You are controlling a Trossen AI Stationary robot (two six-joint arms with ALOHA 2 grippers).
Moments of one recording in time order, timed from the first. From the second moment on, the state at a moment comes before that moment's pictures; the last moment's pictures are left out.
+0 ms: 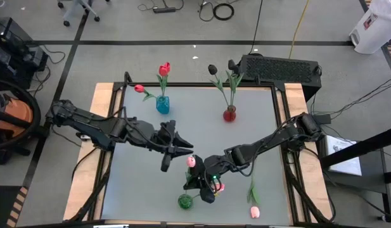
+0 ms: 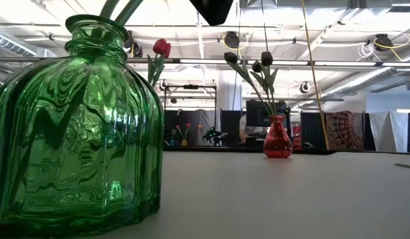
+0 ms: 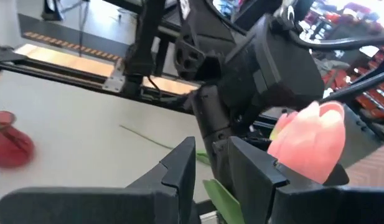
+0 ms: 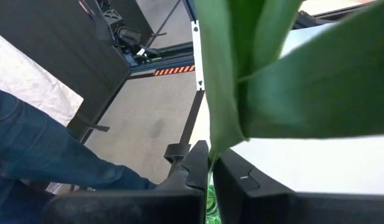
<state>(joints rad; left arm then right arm) -0.29 1.32 1.20 -0.13 -0.13 -0.36 0.37 1.83 1.33 0.11 -0.11 0.43</state>
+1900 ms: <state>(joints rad) -0.25 1.36 1.20 0.08 0.26 -0.33 0.36 1.83 1.33 0.15 -0.33 0.68</state>
